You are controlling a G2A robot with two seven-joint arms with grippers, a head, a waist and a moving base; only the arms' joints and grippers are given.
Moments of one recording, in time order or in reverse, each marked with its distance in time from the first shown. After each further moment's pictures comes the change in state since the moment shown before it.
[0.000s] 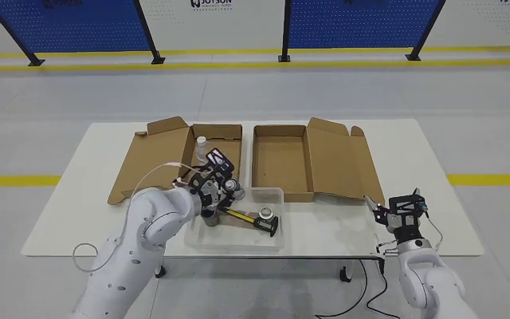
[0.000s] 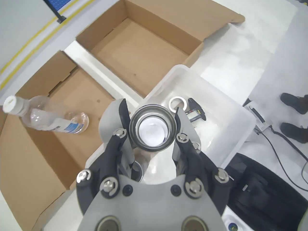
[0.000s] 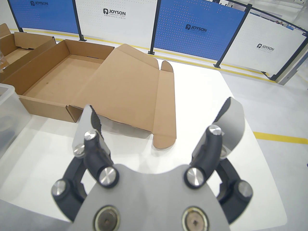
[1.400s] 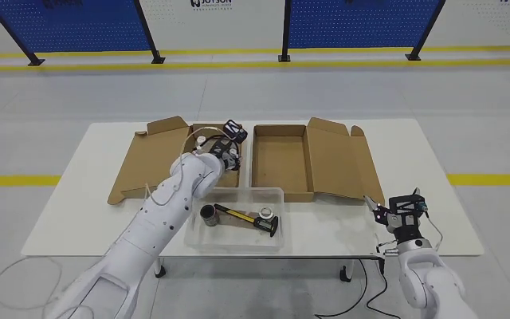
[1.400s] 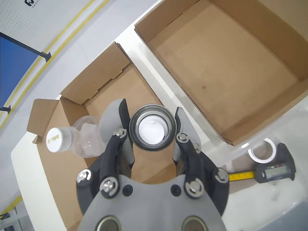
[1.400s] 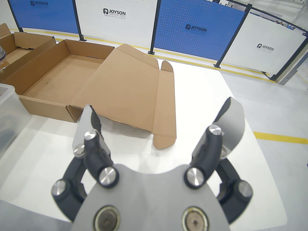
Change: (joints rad) left arm -0.477 -0.137 0.379 0.640 0.223 0.213 0.147; right arm 0.000 0.000 0.000 0.000 0.000 0.000 0.000
